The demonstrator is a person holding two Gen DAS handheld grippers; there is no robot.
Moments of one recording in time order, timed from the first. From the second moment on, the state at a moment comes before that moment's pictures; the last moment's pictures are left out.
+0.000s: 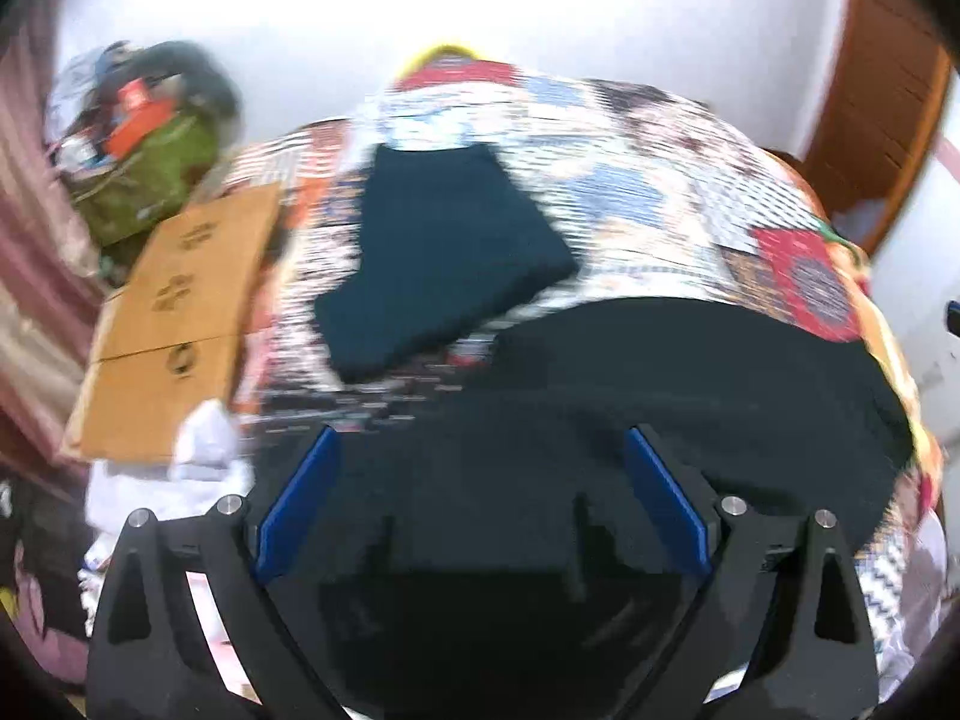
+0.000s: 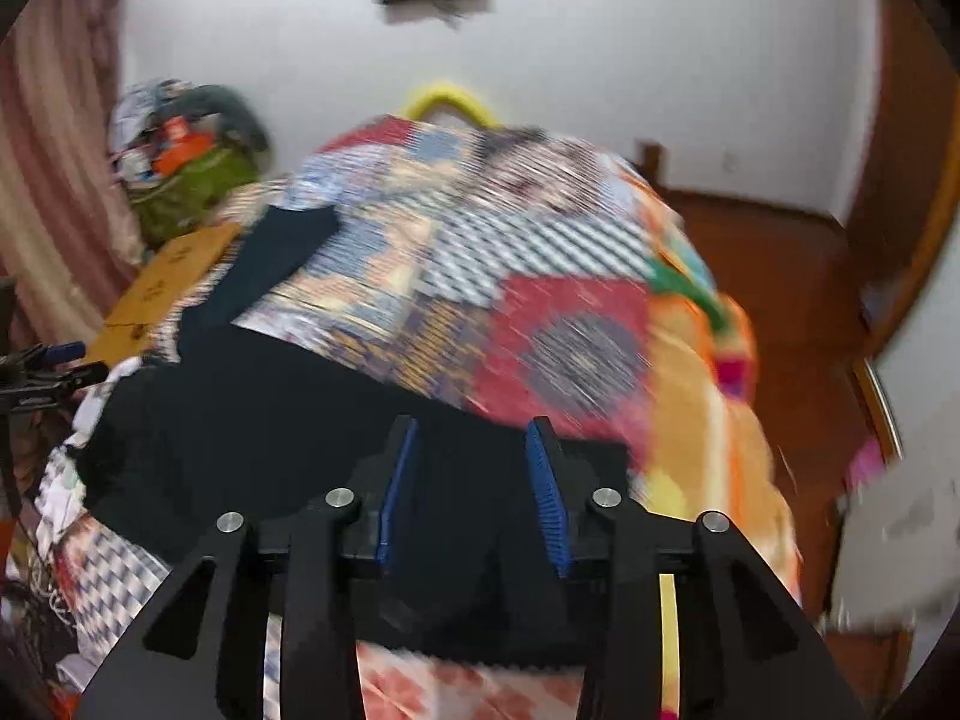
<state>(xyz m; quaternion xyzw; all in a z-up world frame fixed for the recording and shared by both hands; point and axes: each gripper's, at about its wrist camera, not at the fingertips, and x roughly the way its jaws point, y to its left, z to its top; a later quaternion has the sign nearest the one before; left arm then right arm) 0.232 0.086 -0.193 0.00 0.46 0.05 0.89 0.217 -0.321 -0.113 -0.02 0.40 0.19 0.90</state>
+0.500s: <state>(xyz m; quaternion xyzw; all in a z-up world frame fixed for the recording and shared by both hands) 0.233 0.244 -0.286 -0.13 0.54 0.12 0.82 0.290 -0.084 -0.156 -0.13 0.42 0.37 0.82</state>
